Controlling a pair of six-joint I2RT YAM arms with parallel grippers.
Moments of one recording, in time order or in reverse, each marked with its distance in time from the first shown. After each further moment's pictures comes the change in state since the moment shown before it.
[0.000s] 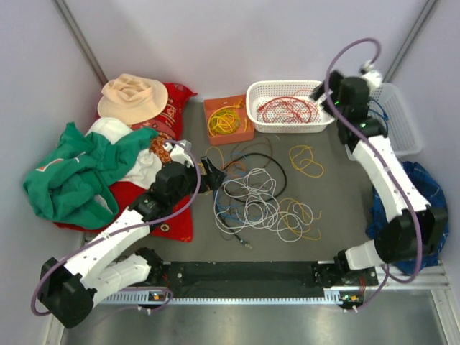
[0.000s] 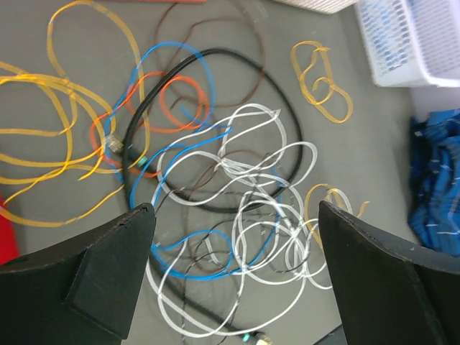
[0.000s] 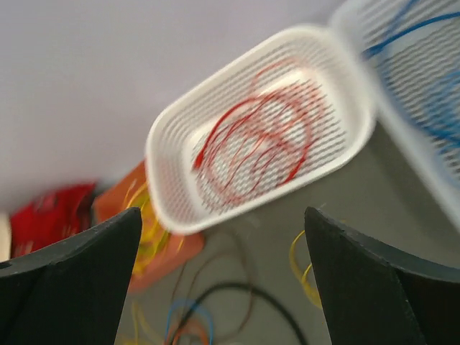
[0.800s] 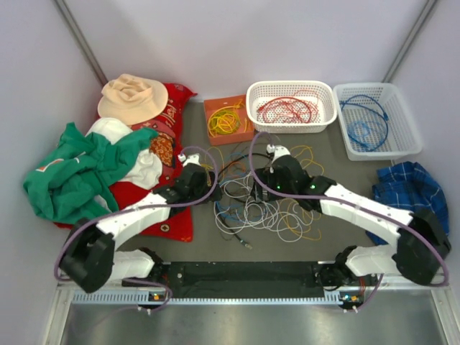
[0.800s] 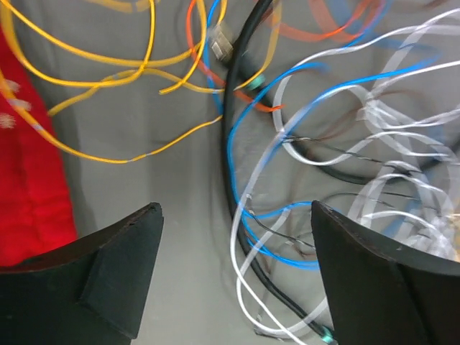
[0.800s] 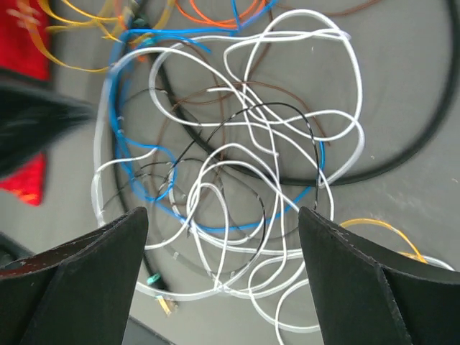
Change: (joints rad) left arm 0.000 0.278 -0.004 -0.141 -0.095 -0.030; right arm 0.626 -0.162 -0.613 0.018 -0.259 -0.159
